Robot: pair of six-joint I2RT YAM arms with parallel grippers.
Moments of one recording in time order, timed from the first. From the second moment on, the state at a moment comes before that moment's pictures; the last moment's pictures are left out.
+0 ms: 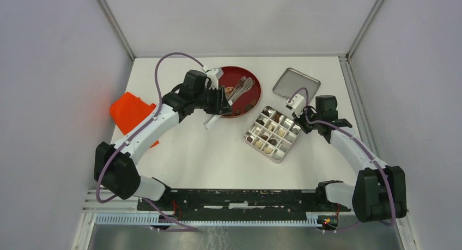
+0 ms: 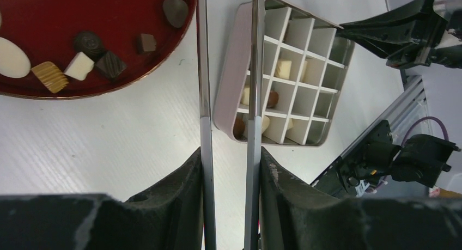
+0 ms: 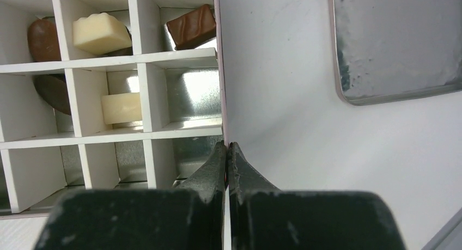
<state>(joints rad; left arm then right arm) -0.50 1.43 1.20 -0.47 0.35 -0.37 0.10 1.21 0.70 -0.32 -0.39 -0.68</state>
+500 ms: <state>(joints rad) -0.64 1.33 1.12 -0.40 0.39 -0.43 0.14 1.18 0.72 -0.28 -0.35 -0.66</state>
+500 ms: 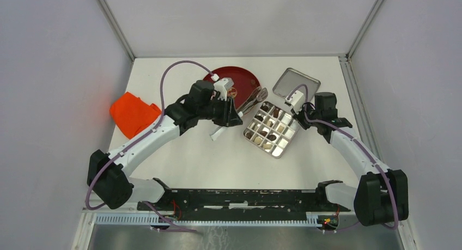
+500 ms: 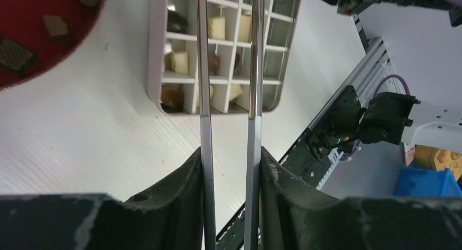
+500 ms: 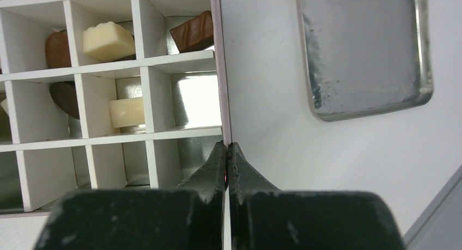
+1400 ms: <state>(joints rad) -0.85 1.44 1.04 -0.28 0.34 -0.48 0.14 1.17 0.73 -0.25 -0.34 -0.64</state>
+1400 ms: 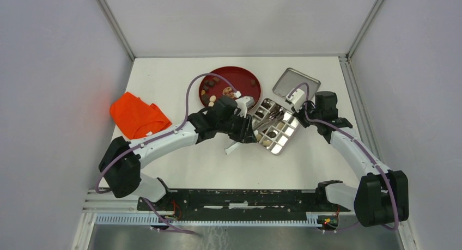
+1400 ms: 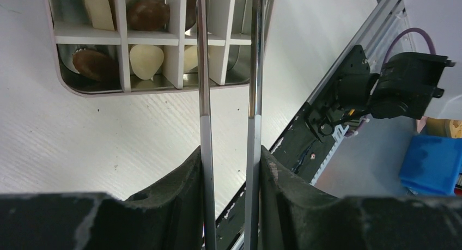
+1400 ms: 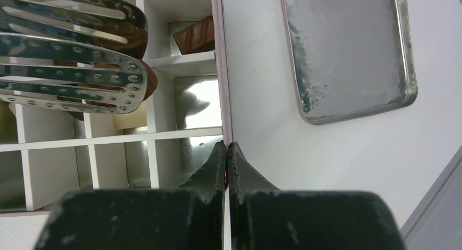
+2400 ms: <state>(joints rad) -0.87 1.60 1.11 -0.23 0.30 -0.48 0.14 1.17 0.70 -0.24 -0.34 -0.63</state>
